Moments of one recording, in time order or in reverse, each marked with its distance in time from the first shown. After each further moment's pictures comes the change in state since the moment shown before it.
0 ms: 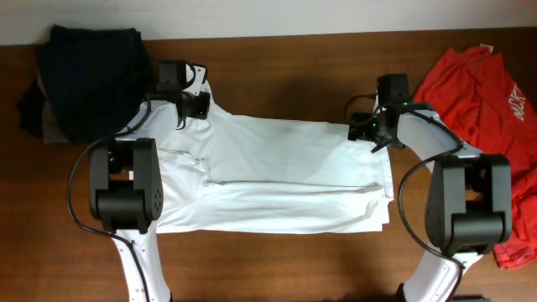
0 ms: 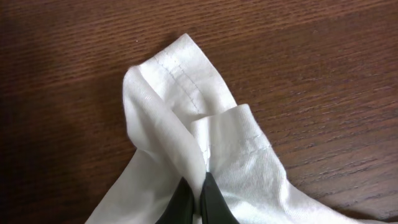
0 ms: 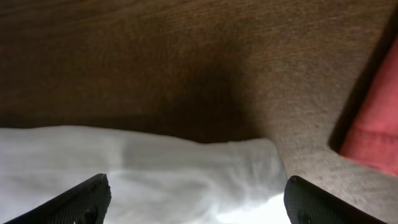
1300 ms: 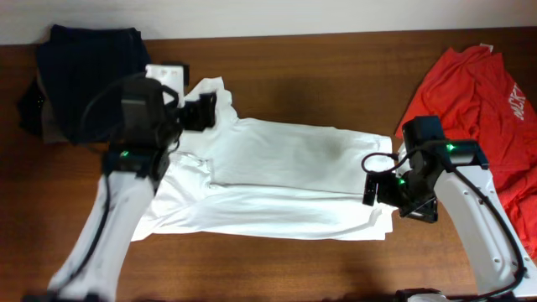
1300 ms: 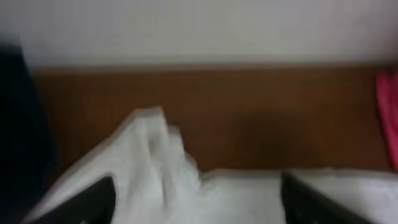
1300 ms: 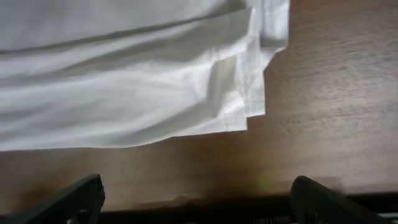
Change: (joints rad) left arm -0.064 -0.811 -0.491 0.155 0.075 -0.272; right arm 0.000 -0.608 -0.207 -0.768 -0.153 0.077
